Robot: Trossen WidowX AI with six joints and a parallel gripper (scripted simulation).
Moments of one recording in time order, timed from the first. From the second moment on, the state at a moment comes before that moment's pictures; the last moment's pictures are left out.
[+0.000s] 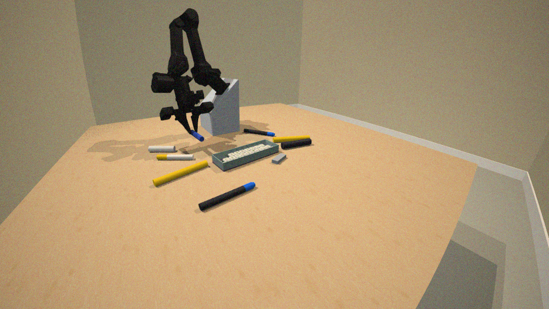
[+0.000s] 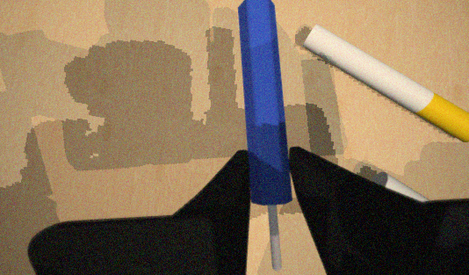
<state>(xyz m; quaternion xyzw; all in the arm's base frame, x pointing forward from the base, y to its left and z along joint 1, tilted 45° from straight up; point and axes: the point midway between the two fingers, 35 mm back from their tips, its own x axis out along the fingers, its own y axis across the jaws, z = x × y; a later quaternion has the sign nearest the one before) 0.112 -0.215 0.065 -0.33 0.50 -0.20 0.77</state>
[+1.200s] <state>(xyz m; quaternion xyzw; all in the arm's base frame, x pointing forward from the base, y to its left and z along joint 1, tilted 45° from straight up) 0.108 -0.248 0.032 -0.33 0.50 -0.21 0.77</state>
